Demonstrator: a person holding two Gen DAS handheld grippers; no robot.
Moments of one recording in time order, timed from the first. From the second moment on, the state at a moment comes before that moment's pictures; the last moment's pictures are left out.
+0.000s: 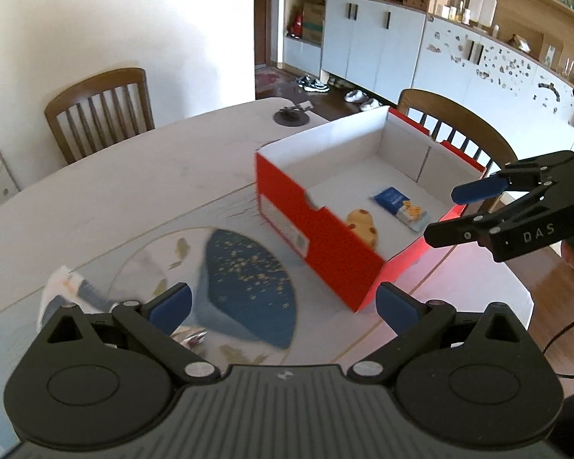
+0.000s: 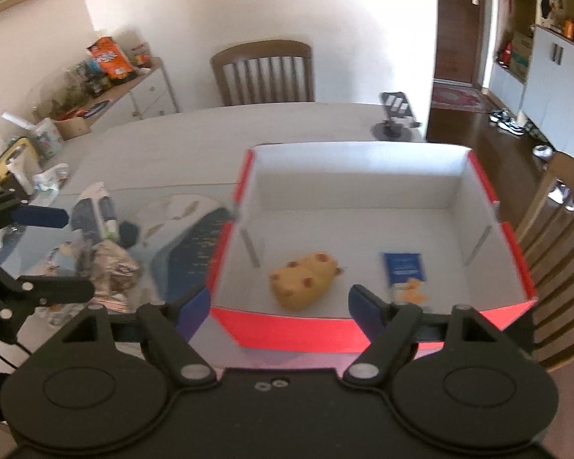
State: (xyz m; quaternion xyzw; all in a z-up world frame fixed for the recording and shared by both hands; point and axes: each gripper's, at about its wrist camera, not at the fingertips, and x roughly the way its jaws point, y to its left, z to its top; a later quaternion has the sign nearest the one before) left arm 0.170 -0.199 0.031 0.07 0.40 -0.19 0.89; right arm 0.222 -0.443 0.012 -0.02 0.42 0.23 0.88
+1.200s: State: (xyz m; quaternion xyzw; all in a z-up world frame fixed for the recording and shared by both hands) left arm 0.119 0.012 -0.022 -0.01 0.46 -0.11 0.88; right arm 0.171 -0.227 -0.009 -0.05 0.45 0.31 0.84
